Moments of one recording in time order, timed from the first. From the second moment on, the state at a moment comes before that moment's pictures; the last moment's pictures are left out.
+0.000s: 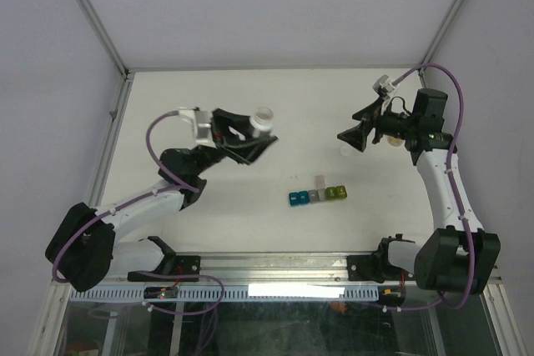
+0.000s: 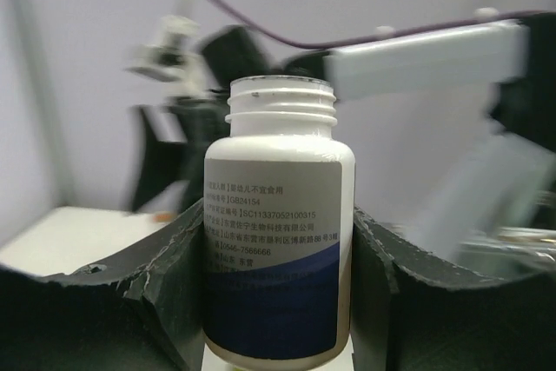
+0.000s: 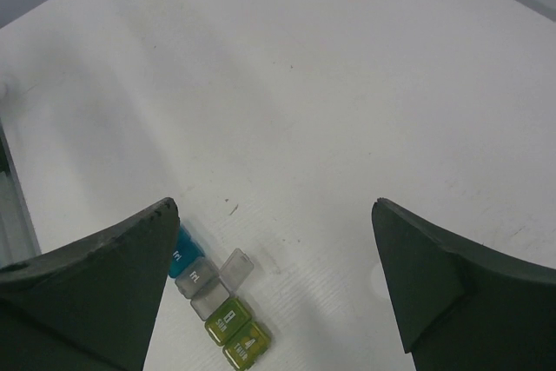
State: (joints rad) left arm -0.80 1.21 0.63 1.20 0.50 -0.36; right arm -0.10 1.19 1.00 -0.36 -1.06 -0.32
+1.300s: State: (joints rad) left arm -0.85 1.41 0.50 0.75 0.68 0.02; right arm 0.07 1.41 0.70 -0.66 -0.58 -1.19
